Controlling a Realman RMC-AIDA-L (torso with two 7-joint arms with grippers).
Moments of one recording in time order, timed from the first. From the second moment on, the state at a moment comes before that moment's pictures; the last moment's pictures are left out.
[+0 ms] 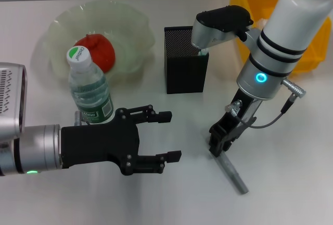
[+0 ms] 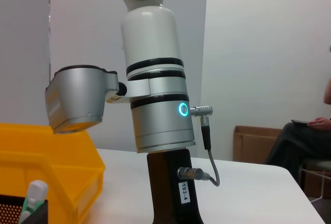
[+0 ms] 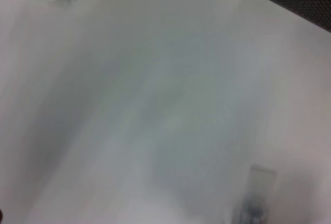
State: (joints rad) left arm -0.44 -2.08 1.08 0.47 1.66 1.62 -0.92; right arm 1.20 2.09 -1.24 -0.32 -2.59 -1.43 2.68
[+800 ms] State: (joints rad) left arm -0.44 -2.08 1.08 0.47 1.66 1.62 -0.92; right arm 1.20 2.09 -1.25 -0.33 -2.59 -1.43 2.68
